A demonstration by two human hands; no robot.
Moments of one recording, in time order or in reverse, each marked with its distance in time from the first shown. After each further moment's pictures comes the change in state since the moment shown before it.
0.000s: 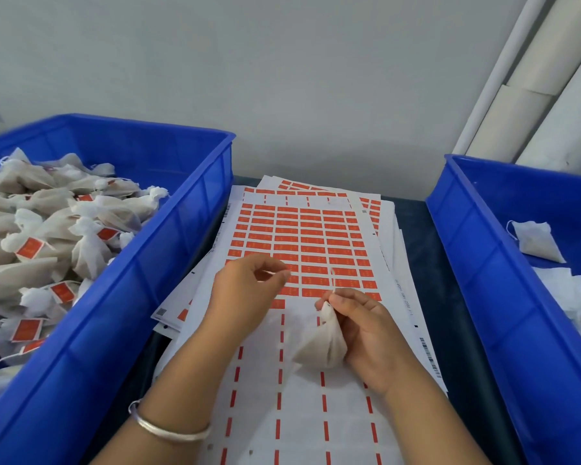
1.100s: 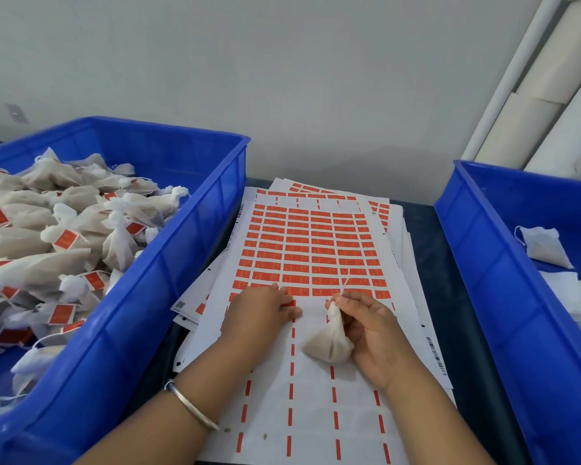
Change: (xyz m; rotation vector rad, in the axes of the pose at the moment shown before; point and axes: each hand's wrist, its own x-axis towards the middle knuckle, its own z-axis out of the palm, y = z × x) left_hand -0.007 -0.033 0.015 0.615 -0.252 0.070; right_hand 0.002 0.009 0.001 0.004 0.113 0.015
